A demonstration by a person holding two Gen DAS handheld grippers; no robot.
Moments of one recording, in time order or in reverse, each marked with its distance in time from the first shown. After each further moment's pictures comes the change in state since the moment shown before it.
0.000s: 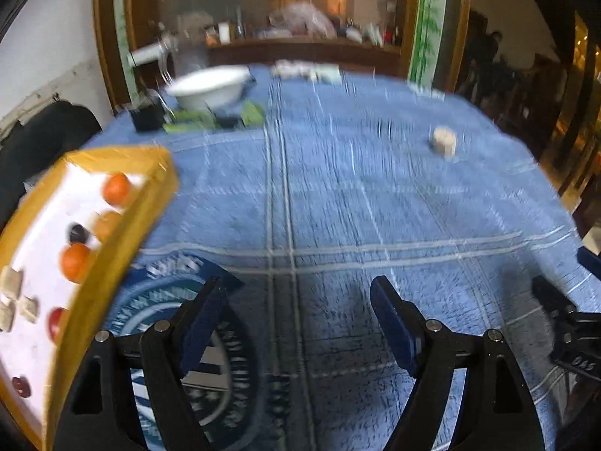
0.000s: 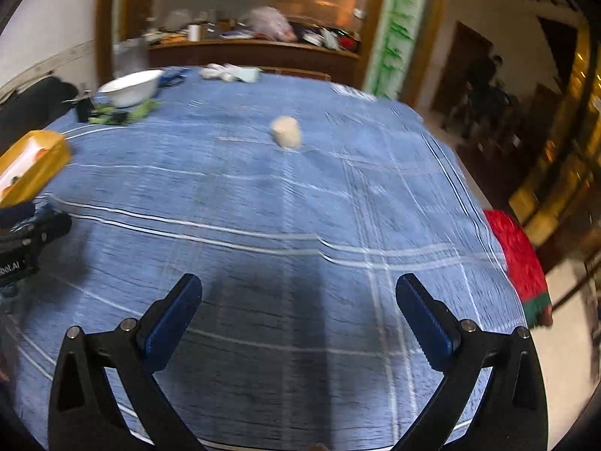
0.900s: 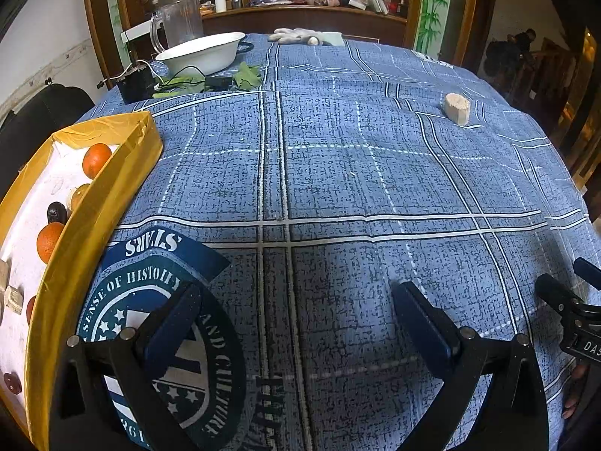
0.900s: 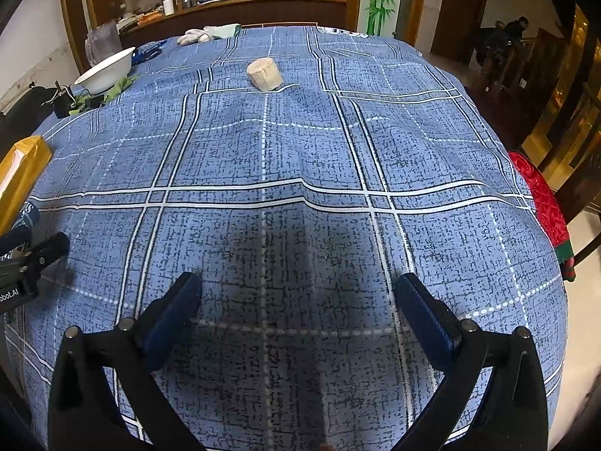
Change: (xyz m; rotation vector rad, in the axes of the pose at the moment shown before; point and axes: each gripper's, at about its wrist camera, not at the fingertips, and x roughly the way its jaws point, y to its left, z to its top) left arm 0.020 -0.003 -0.005 0.005 0.083 0.012; right arm 0.030 -0.016 -0.012 0.099 0.169 0.072
